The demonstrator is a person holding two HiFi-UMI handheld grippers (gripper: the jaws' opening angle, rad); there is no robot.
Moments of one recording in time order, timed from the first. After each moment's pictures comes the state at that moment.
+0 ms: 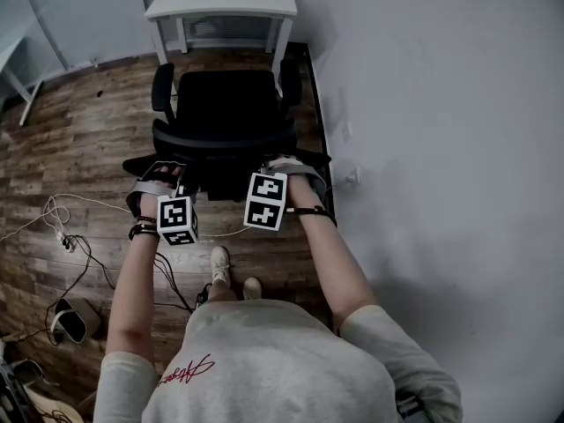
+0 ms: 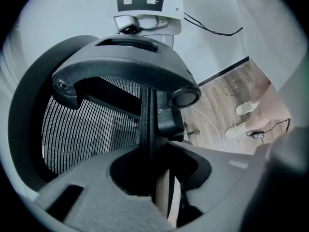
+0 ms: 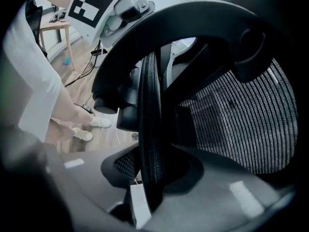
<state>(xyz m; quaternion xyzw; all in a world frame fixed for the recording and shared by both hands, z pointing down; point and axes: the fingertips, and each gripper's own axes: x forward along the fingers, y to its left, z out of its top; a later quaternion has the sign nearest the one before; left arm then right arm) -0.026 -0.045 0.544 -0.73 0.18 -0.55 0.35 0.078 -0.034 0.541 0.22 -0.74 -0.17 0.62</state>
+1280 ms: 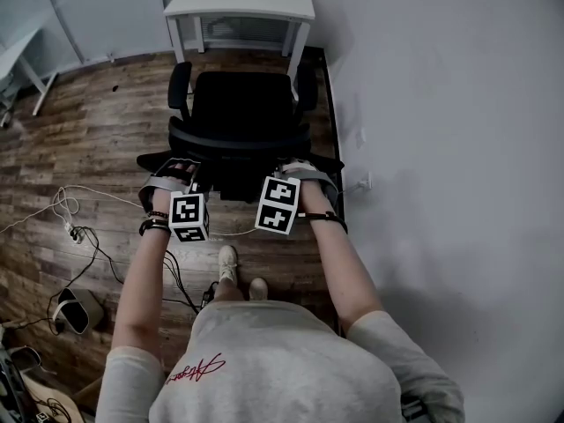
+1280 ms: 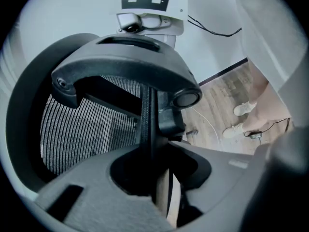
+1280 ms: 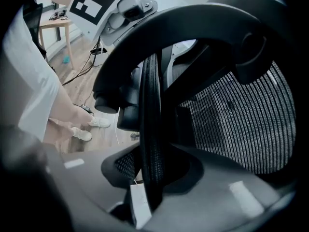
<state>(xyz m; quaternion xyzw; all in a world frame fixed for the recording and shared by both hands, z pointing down) -0.032 -0.040 0.546 -0.74 0.17 -0.55 0.35 0.073 -0.029 0.543 0.22 -0.73 -0.17 0.62</state>
